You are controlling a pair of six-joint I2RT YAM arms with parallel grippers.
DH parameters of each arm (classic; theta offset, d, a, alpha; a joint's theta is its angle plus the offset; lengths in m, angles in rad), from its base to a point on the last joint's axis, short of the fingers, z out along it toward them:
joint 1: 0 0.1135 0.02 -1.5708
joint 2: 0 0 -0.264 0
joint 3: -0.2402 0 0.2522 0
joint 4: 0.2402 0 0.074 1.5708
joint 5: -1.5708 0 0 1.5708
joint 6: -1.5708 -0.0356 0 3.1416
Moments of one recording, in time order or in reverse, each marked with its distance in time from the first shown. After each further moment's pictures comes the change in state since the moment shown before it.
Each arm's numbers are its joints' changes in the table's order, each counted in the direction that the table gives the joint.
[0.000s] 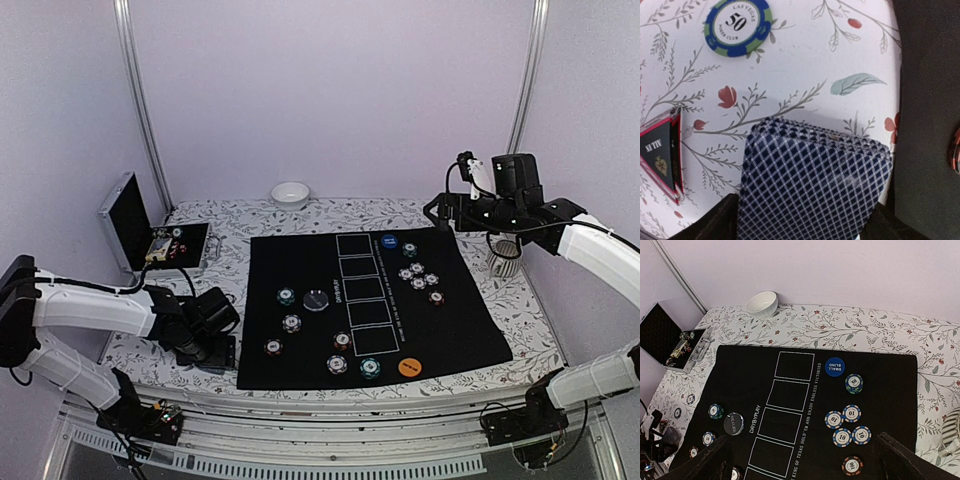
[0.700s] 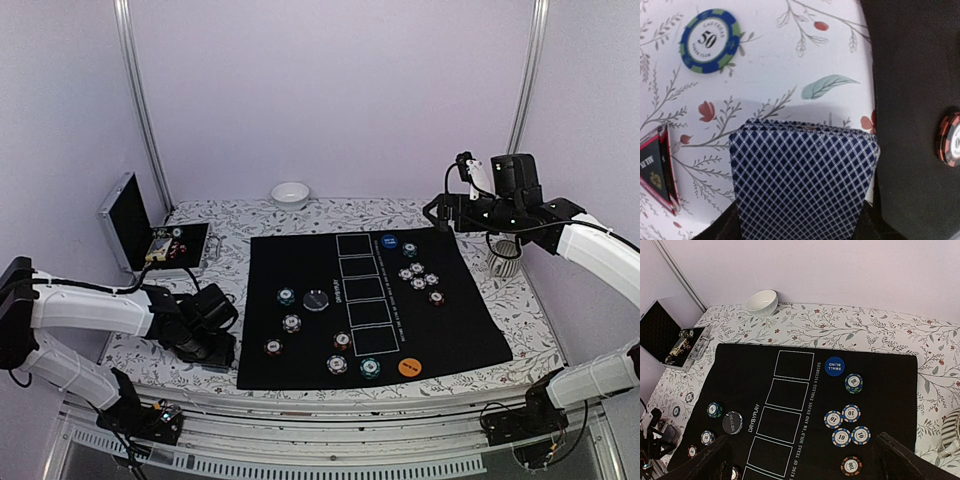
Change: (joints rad) left arm 0.012 -0.003 0.010 -0.024 -0.035 -0.106; right arm 0.000 0.006 -0.001 0.000 0.002 0.011
